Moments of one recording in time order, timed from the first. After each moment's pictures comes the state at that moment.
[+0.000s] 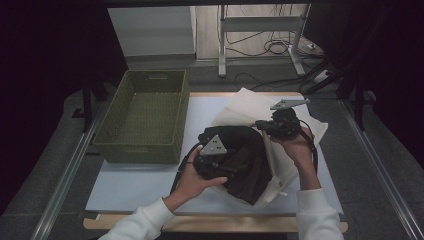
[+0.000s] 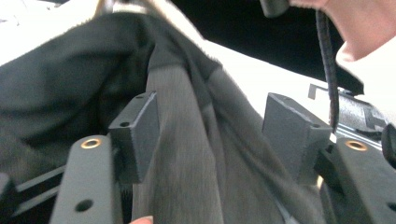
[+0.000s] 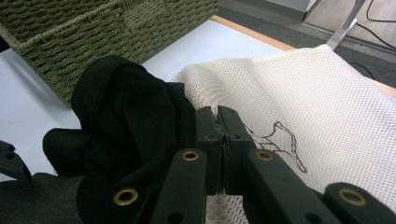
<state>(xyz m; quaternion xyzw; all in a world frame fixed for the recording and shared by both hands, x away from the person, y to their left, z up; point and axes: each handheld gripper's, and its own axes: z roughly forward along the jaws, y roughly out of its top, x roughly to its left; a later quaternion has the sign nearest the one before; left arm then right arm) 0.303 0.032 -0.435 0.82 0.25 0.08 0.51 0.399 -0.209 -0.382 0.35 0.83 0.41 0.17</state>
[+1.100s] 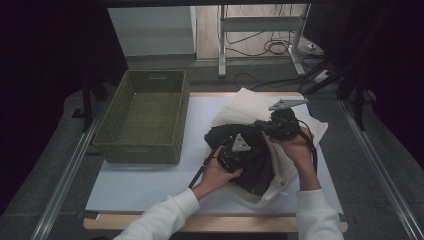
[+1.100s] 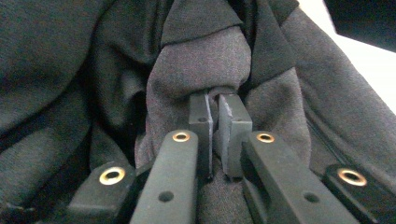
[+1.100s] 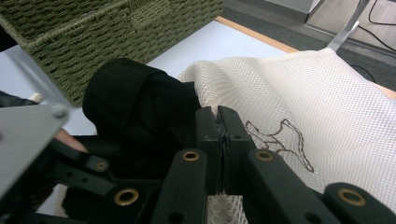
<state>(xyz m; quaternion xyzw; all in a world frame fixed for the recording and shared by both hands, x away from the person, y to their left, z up) 0.352 -0.033 -0.477 0.85 0.26 0.13 0.44 0.394 -0.204 -0.378 0.35 0.83 0.41 0.17</state>
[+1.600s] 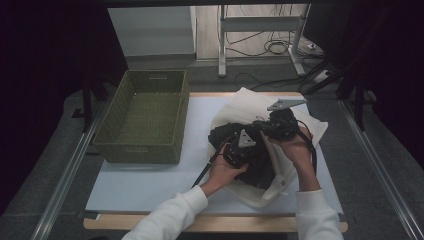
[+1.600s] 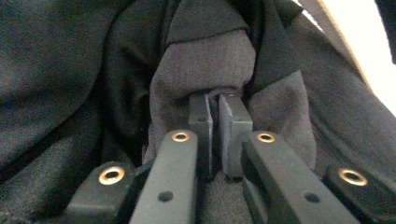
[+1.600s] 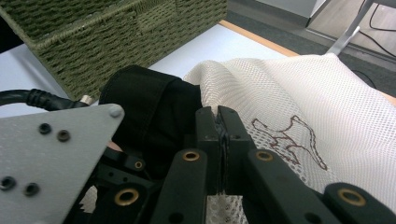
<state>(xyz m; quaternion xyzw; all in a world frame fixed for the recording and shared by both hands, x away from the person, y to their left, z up) 0.362 -0.045 -0.478 0.83 0.28 0.14 0.45 0.391 -0.200 -0.374 0.34 0.83 0.41 0.17</state>
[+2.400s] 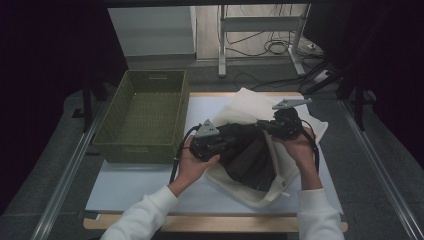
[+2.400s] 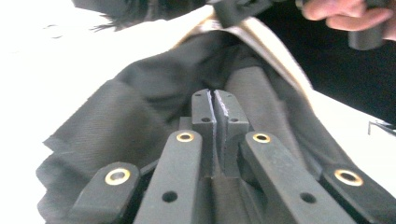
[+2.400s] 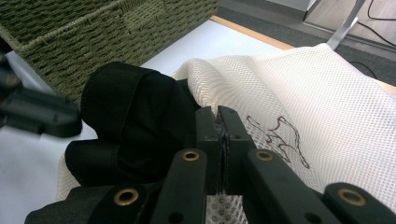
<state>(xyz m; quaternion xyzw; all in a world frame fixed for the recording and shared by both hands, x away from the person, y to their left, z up) 0.348 0.046 -0.434 0.78 0.31 0.12 0.53 0.399 -0.213 -0.381 0.36 0.82 0.41 0.16</state>
